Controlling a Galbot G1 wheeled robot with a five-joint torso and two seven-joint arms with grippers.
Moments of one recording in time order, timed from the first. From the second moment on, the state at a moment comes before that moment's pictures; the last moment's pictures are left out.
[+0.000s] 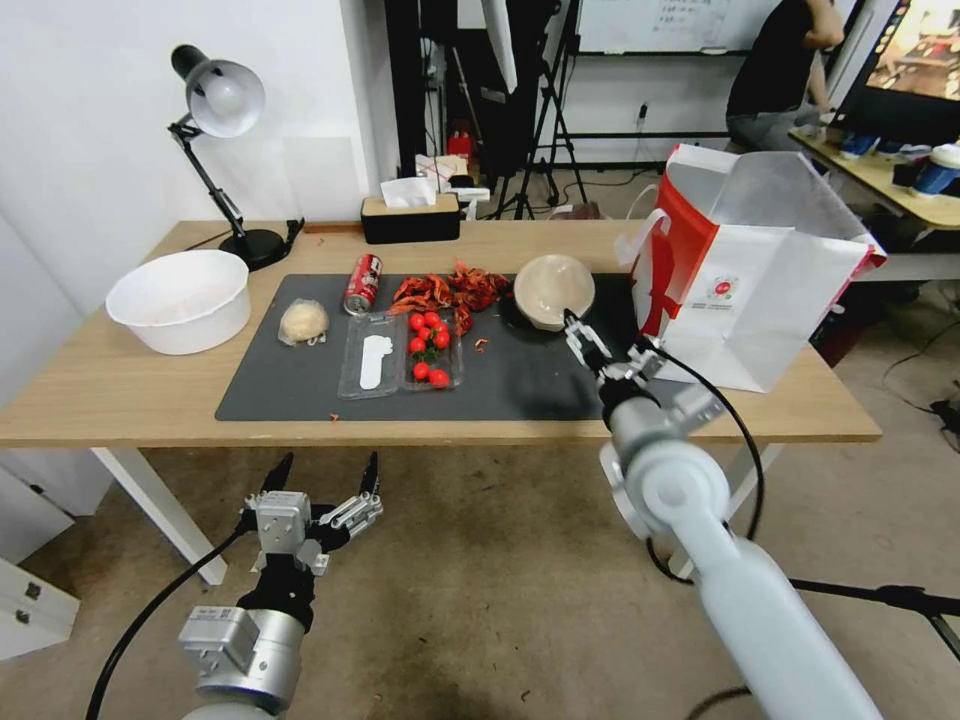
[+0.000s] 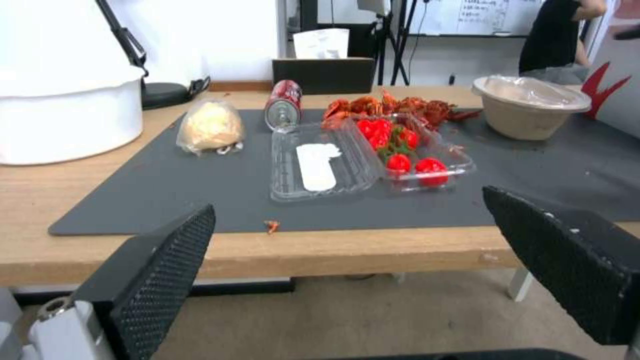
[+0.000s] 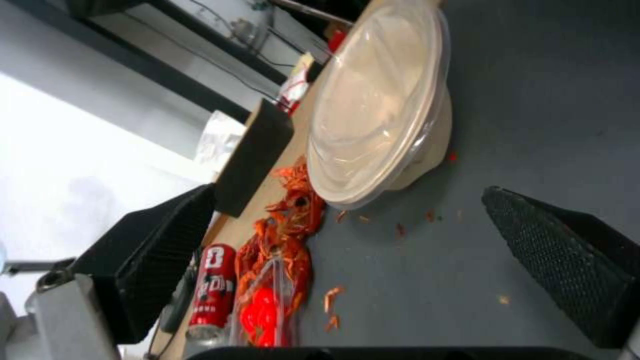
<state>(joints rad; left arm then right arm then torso) 1.88 -1.44 -0.49 -2.38 -0.15 0.07 -0.06 -0.91 1.26 0.17 1.93 1.33 -0.06 0.67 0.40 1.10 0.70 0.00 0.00</state>
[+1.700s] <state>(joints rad) 1.87 -1.44 -0.49 -2.36 -0.15 0.05 -0.06 -0.67 1.39 0.20 1.67 1.38 -0.13 0.86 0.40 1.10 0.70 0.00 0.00</state>
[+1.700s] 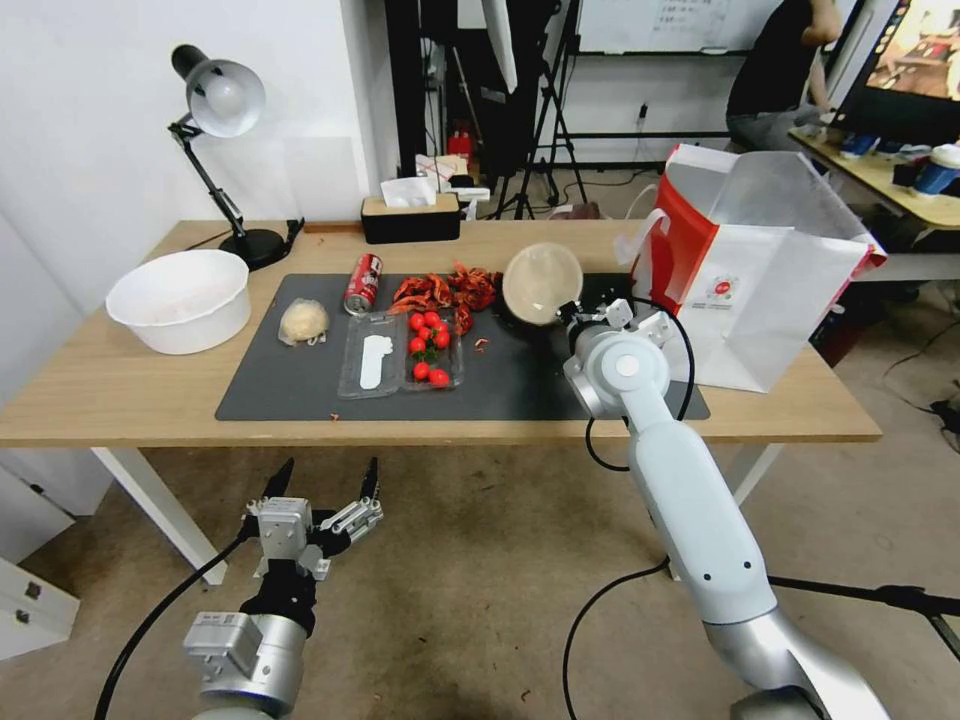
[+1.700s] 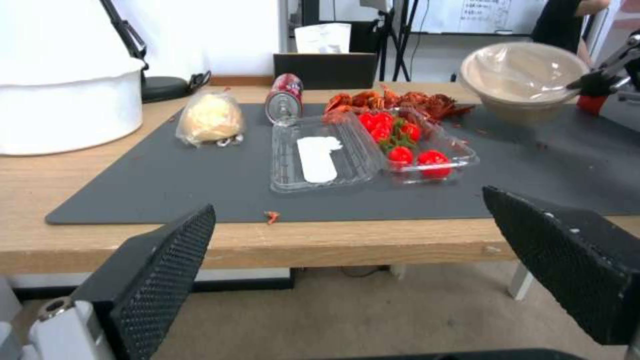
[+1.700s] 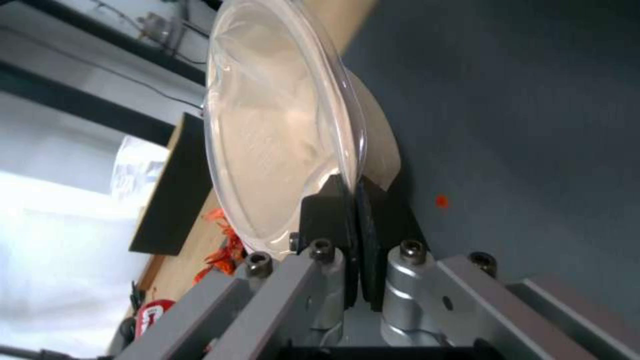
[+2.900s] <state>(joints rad) 1.88 -1.45 -0.47 -2.36 -0.17 0.03 -0.06 -0.68 0.87 0.26 1.98 0.58 -0.25 0.83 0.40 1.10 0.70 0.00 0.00</state>
